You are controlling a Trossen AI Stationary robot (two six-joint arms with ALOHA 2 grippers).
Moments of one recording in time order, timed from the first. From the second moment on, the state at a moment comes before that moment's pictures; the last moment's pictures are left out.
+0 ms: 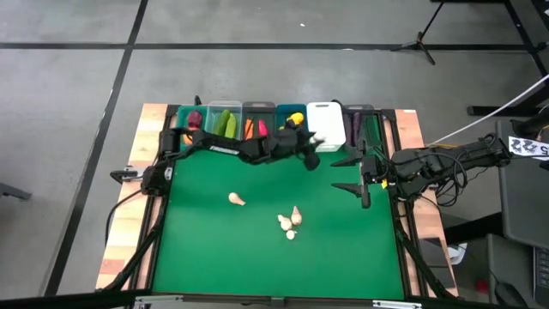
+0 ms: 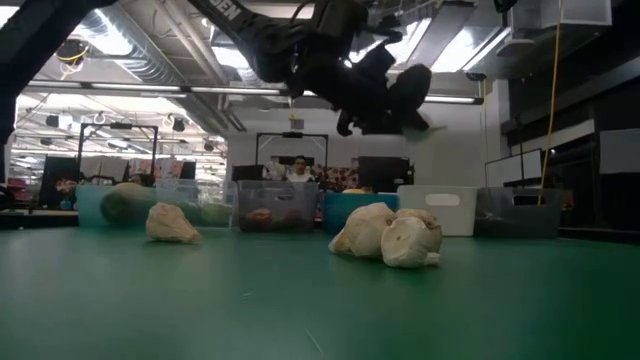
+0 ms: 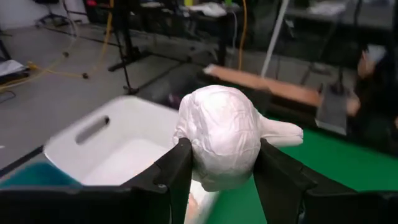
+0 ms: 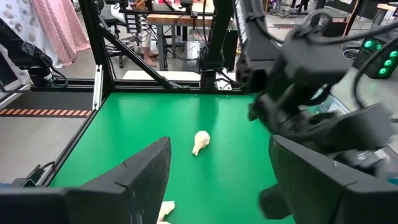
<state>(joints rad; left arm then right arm) 0.17 2.08 1.42 0.40 -0.36 -0.12 0.29 0.82 0.85 -0.27 0.27 0.05</state>
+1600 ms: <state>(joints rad) 0.39 2.39 1.86 0.06 -0.21 -0.60 0.29 0.82 0.85 -0.29 0.24 0.06</state>
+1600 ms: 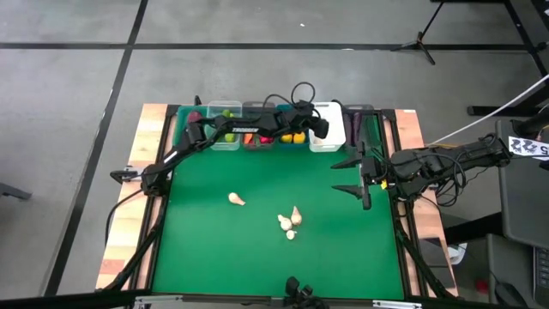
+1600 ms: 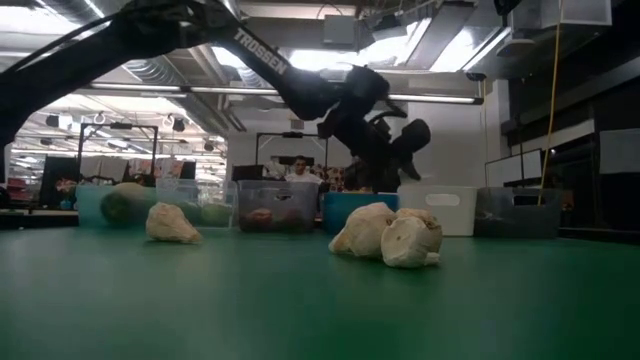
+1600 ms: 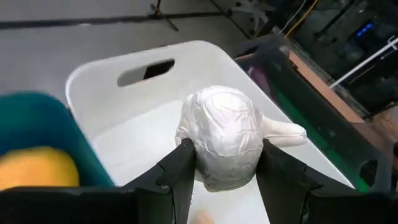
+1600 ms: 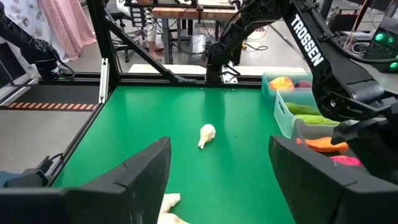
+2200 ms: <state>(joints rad) 0.38 2.43 1.86 0.09 -0.18 -0.55 0.29 0.82 0.85 -0.30 0.21 0.08</state>
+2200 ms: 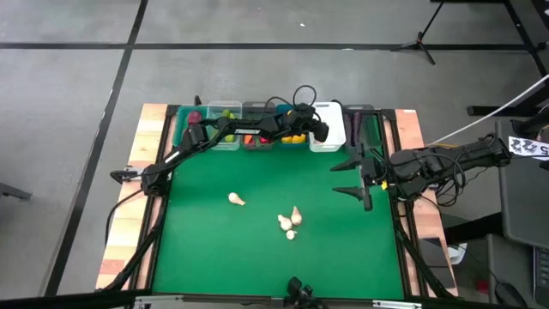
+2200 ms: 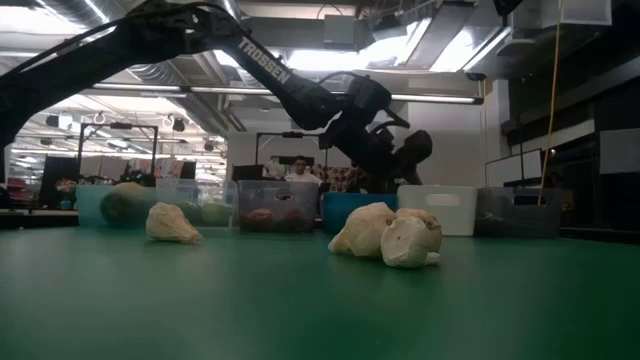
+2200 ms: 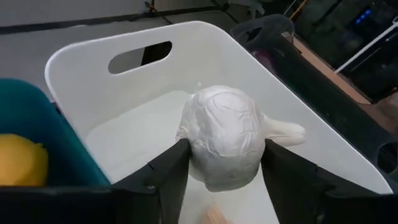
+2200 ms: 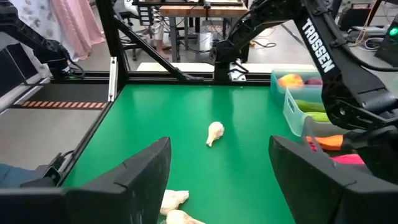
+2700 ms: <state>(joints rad) 0.37 2.43 1.87 0.09 -0.14 -0.44 0.29 0.82 0.85 -0.30 0.21 0.08</state>
